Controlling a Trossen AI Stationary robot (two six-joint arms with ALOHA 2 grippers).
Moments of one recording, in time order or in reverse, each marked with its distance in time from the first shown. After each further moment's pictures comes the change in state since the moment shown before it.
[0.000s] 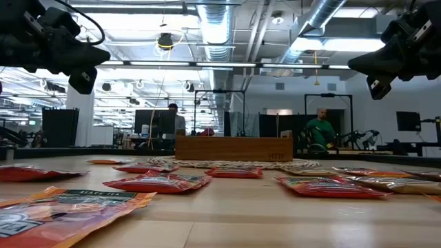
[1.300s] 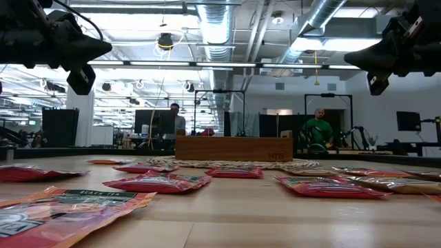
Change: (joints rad) left arm 0.000 0.000 -0.002 0.100 -0.035 -0.230; right arm -0.014 0.000 0.000 0.083 0.056 0.000
